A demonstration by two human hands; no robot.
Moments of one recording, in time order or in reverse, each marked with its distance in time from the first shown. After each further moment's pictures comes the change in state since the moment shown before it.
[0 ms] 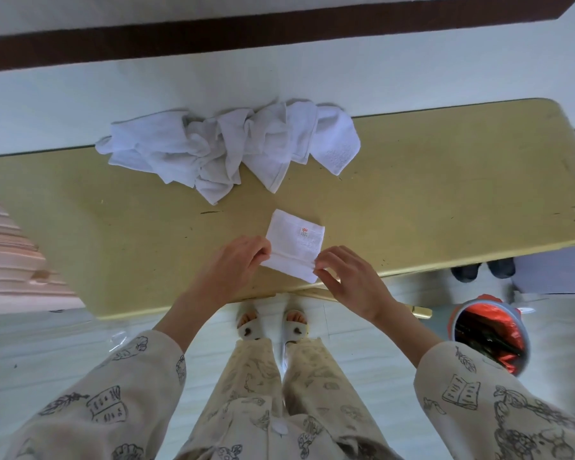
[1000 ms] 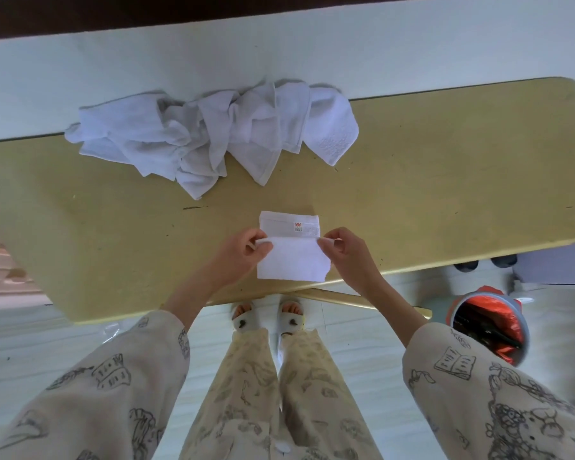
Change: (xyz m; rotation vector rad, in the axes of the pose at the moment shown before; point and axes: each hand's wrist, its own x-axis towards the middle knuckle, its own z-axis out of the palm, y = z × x) left_hand 0.043 -0.006 0.033 -0.456 -0.227 -0.434; right_hand 0.031 0.034 0.009 0.579 -0.033 0.775
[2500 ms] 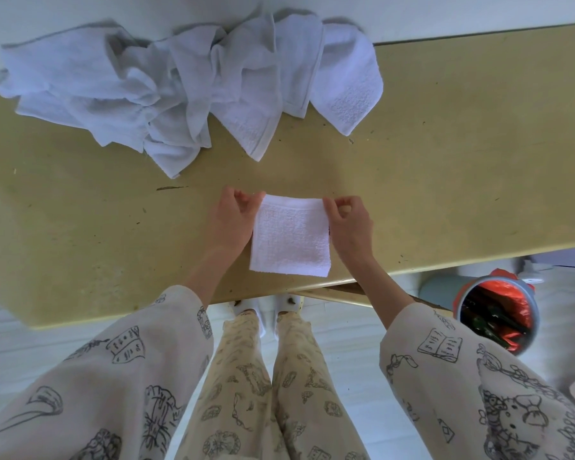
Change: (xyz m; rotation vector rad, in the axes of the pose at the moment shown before) left_hand 0.082 -0.033 0.026 -0.016 0.426 -0.265; right_hand 0.076 0.025 0.033 0.043 0.284 0.182
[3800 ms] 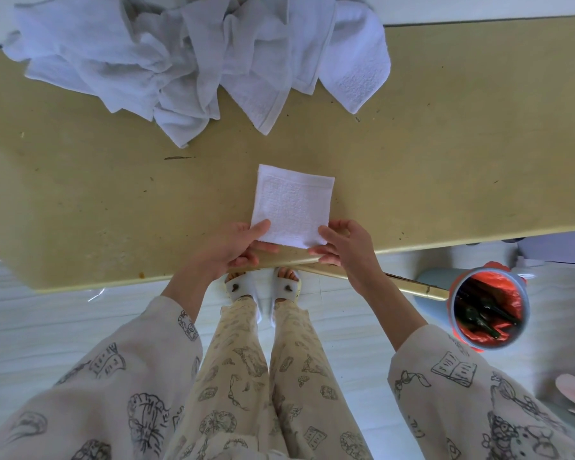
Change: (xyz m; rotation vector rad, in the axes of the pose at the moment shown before) left_hand -0.052 -0.036 -0.019 -0.392 -0.590 -0.457; right_hand -0.058 0.028 -0.018 0.371 -0.318 0.302
